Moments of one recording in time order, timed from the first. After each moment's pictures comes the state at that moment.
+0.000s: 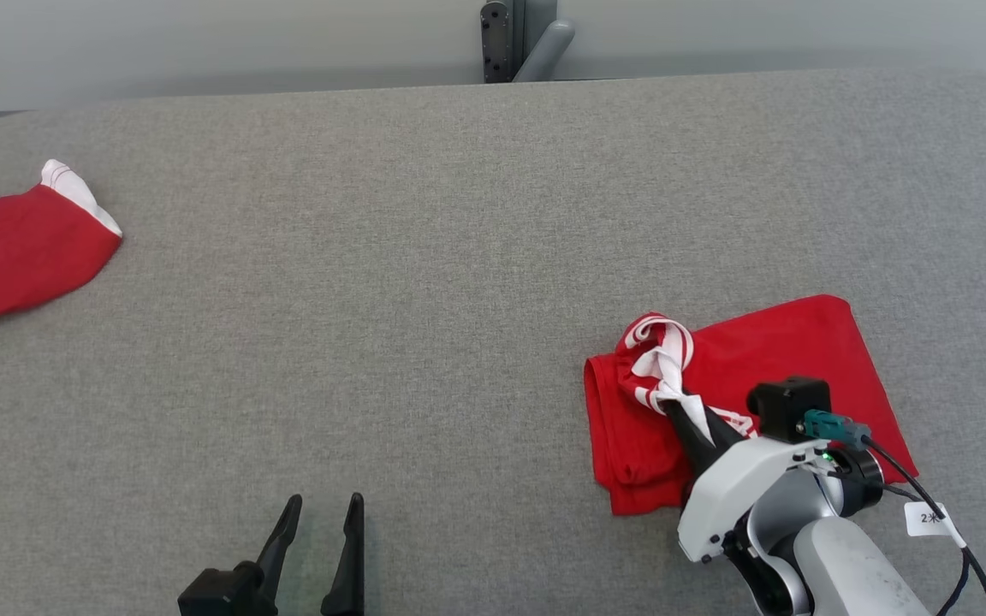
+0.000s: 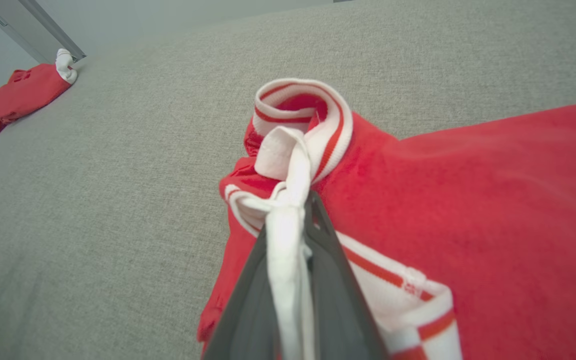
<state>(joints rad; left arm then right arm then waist) 0.10 0.05 -0.20 0.24 -0.33 -0.10 -0.26 -0.17 -0.05 0.22 0.25 0.29 0.13 0.11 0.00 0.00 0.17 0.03</state>
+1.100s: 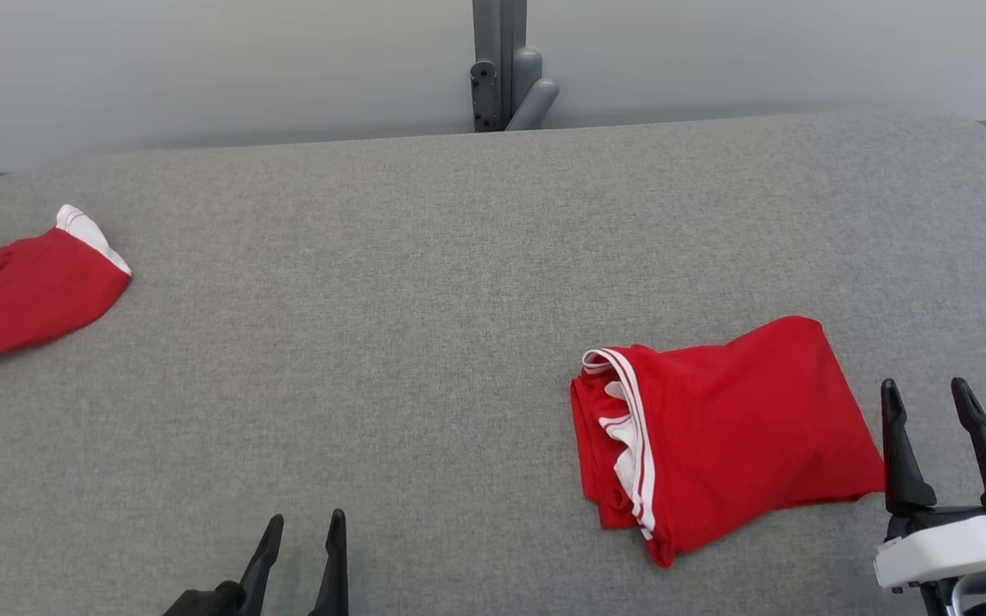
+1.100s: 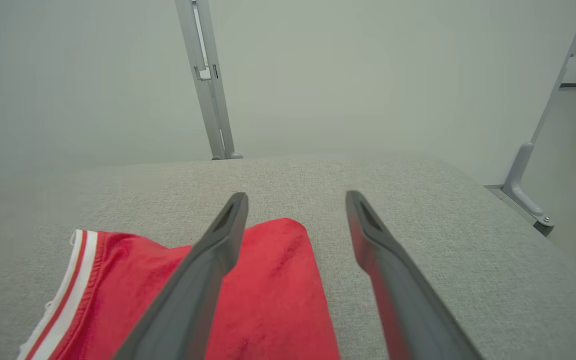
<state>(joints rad) 0.14 0.05 -0.18 0.23 -0.35 -0.08 -0.26 0.06 -0.15 -0.11 0.06 0.21 0.13 -0.26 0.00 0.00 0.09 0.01</state>
